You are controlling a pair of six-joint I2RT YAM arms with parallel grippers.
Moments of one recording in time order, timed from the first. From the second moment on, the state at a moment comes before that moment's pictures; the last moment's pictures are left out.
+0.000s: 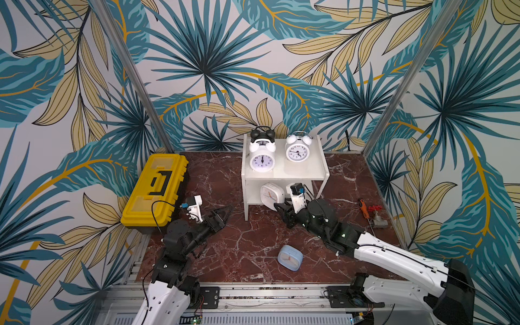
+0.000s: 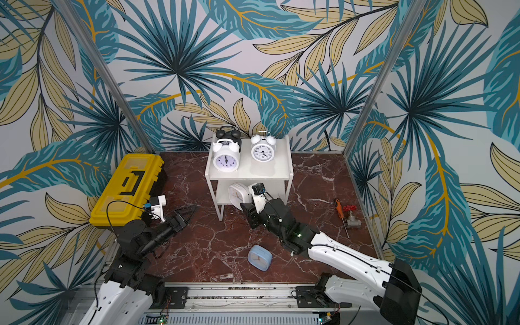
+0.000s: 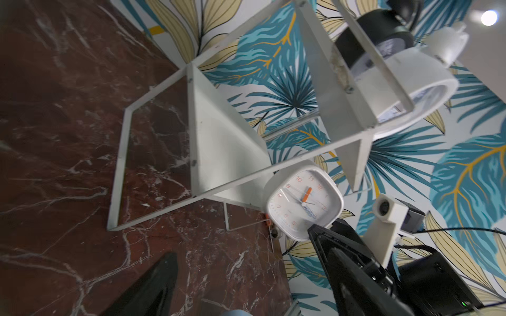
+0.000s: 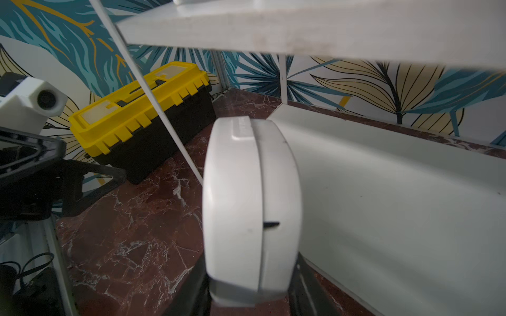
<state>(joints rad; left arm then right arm) -0.21 0.44 0.40 -0.13 0.42 -1.04 0.88 1.14 0.79 0.05 0.20 0.22</state>
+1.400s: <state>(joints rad) -0.21 0.45 0.40 -0.22 0.38 -1.00 0.91 1.51 0.83 0.49 0.38 0.11</state>
